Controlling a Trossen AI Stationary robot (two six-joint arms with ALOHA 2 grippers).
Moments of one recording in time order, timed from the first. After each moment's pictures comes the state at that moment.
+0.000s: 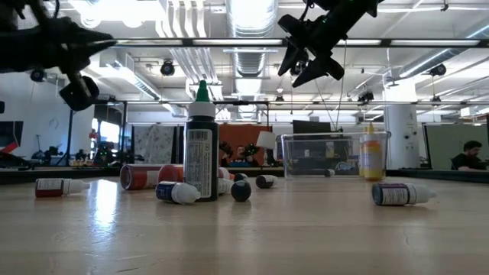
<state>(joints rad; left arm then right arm) -0.06 0.04 0.04 0.12 -0.09 -0.85 -0.35 1.42 1.20 -0.48 0.14 0.58</state>
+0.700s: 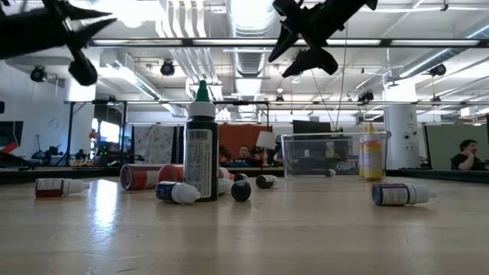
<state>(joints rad) -0.06 0.04 0.04 0.46 -0.36 -0.70 -0.26 1.42 1.20 -0.41 0.14 0.65</state>
